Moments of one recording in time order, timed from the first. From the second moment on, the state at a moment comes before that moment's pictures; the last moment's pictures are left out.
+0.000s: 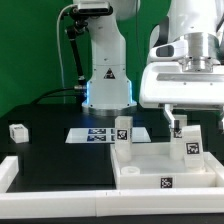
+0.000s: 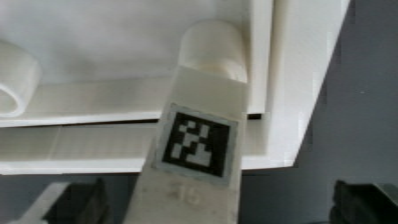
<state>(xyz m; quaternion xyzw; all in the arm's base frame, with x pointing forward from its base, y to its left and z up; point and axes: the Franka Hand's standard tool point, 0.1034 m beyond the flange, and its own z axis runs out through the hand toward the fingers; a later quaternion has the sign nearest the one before) 0.561 0.124 0.088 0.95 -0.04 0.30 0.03</state>
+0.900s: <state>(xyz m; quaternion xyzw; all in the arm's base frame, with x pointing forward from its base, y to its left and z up) 0.565 0.114 0.096 0.96 -0.02 0.28 0.04</state>
